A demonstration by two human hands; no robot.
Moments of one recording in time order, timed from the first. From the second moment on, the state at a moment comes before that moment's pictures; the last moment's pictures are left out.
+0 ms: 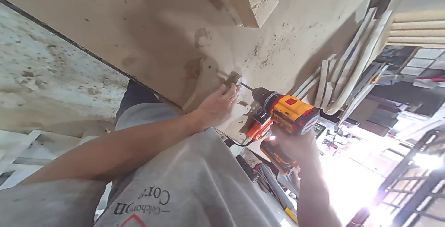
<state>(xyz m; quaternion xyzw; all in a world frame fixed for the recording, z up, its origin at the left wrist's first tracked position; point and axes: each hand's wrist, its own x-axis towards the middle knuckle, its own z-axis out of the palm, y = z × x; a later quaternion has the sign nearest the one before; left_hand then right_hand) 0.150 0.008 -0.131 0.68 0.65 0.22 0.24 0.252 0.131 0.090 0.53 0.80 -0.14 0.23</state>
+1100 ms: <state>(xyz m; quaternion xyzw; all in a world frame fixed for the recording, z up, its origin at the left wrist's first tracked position) 0.136 0.064 -0.115 0.41 0.77 0.37 0.33 0.209 0.169 0.115 0.45 0.80 -0.15 0.37</state>
